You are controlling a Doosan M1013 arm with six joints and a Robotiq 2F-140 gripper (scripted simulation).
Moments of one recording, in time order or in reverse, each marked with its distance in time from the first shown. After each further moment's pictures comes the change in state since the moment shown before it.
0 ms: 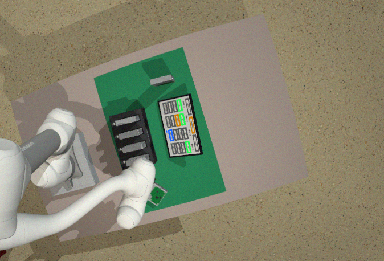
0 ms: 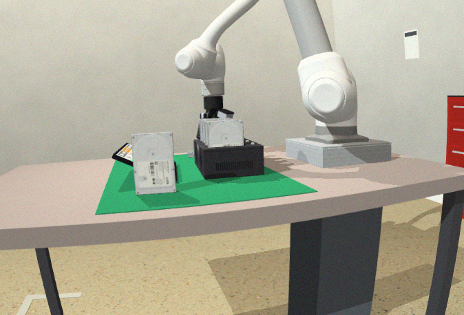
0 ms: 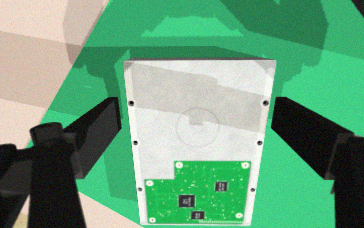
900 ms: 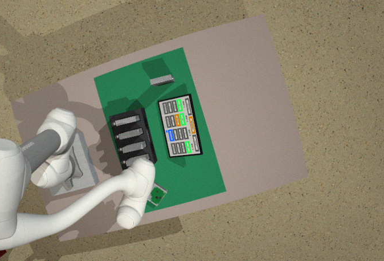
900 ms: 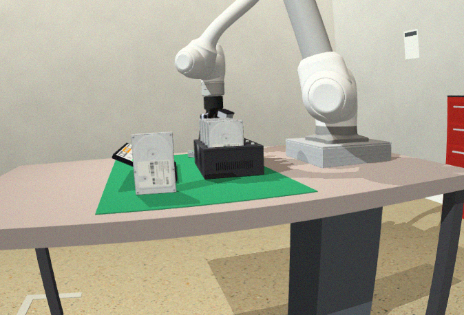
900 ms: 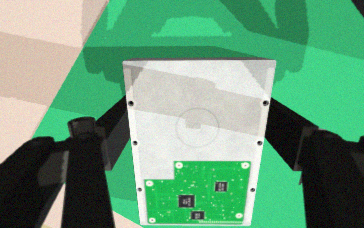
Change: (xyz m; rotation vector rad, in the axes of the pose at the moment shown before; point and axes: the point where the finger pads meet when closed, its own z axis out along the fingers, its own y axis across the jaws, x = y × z) arm 0.000 0.000 0.000 0.000 0.000 0.000
